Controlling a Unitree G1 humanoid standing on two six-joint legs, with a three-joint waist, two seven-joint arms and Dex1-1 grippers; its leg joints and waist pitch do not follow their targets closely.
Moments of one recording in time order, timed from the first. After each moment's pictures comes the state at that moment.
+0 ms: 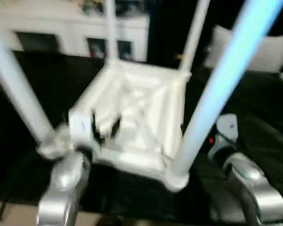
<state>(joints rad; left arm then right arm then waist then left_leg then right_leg) 0.01 0.12 -0.01 -0.24 -0.17 0.30 -0.19 -0.01 -0.23 0.01 -0.28 0.18 0.48 0.24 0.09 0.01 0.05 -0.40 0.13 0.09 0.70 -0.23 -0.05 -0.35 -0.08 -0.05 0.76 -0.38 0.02</state>
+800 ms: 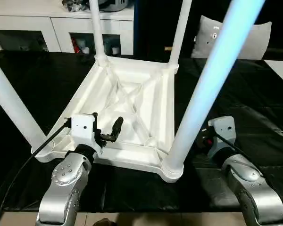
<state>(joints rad) 0.00 0.12 -0.02 -0.24 -0.17 0.30 -0.20 -0.01 -0.24 0.03 -0.27 0.15 0.47 0.25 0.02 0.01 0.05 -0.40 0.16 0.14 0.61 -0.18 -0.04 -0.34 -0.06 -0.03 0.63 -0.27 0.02</state>
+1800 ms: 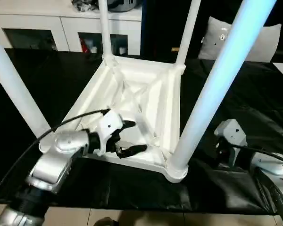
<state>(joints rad) -0.35 0.50 -0.27 0.06 -0.20 0.25 -1.01 -0.03 -0.59 0.04 -0.18 0.21 0.31 0.75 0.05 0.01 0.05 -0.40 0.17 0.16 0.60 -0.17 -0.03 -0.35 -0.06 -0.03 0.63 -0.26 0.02</state>
